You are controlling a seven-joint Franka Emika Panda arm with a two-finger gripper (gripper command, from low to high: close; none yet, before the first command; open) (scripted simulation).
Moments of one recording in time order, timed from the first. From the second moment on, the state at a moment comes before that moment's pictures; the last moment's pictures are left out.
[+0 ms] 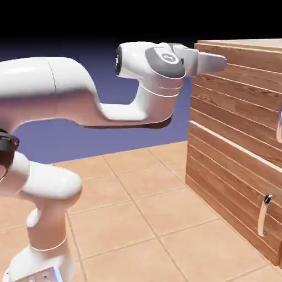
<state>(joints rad) 0.87 -0.89 -0.93 -2.22 -1.94 3.05 2.04</state>
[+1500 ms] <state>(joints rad) 0.94 -0.85 -1.16 -2.24 -2.86 2.80 2.90</state>
